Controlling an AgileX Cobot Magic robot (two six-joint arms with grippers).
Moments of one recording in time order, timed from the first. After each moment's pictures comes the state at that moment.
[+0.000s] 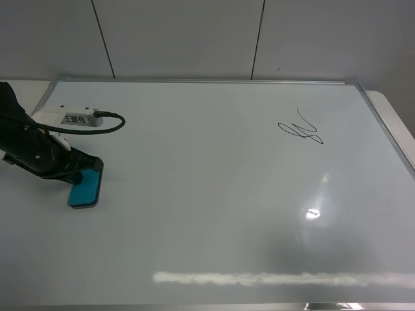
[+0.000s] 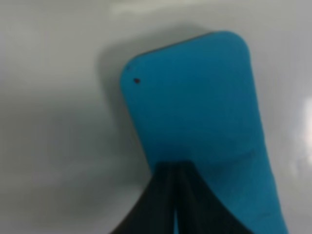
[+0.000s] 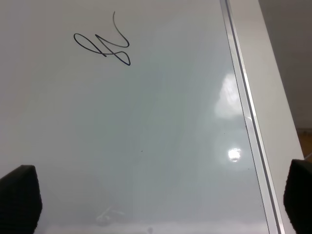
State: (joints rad) left arm -0.20 1.69 -0.67 -0.11 0.31 0.00; right arm 0.02 0.00 -0.50 -0.01 1.07 -0.06
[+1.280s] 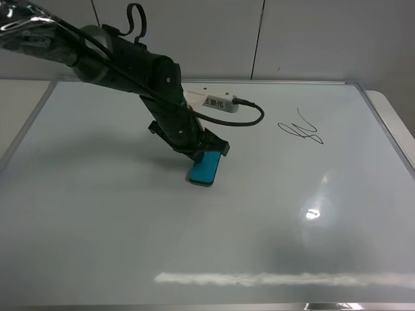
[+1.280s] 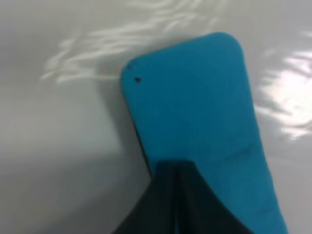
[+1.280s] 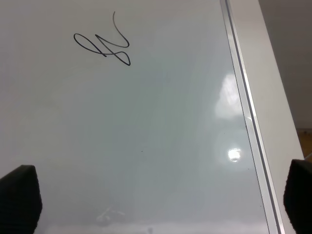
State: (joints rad) left arm -0.66 2.13 -1.35 -0.15 0.50 -0.08; right arm 0.02 0.00 -0.50 -0.01 1.07 -0.06
